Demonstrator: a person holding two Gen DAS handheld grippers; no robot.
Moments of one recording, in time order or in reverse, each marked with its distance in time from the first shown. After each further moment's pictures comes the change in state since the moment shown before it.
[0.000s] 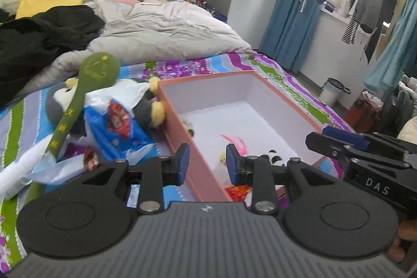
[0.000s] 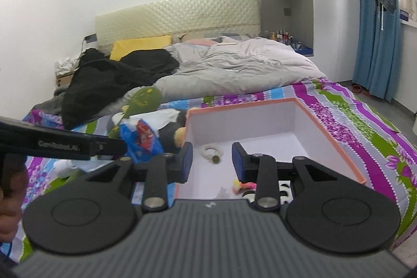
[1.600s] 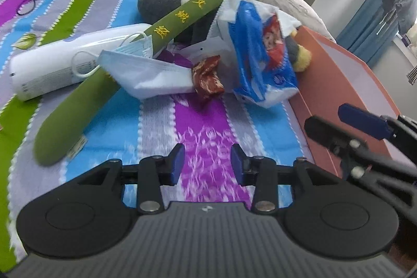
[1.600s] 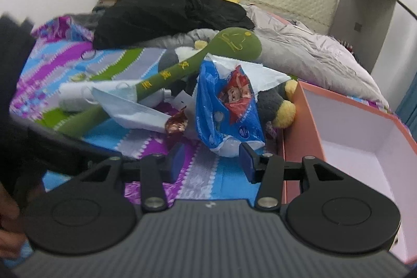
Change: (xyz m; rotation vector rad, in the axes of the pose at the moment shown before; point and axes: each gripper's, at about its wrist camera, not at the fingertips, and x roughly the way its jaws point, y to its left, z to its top) left arm 0.100 0.197 -0.105 -0.363 0.117 0.140; right arm 0.159 0.162 -0.065 -0.392 0.122 0.087
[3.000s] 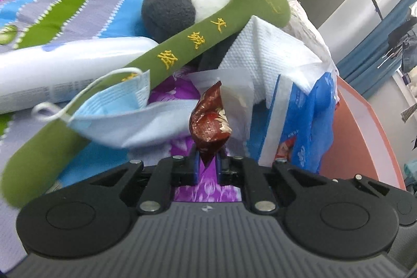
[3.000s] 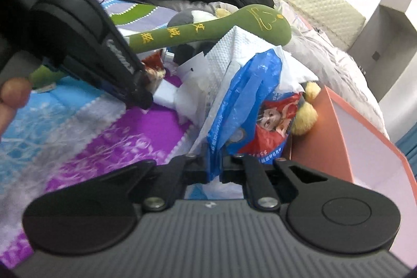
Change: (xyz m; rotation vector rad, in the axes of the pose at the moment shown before) left arm 0.038 0.018 0.041 -0.135 -0.033 -0.051; right arm 0.049 0.011 -0.015 -0.234 0.075 -0.003
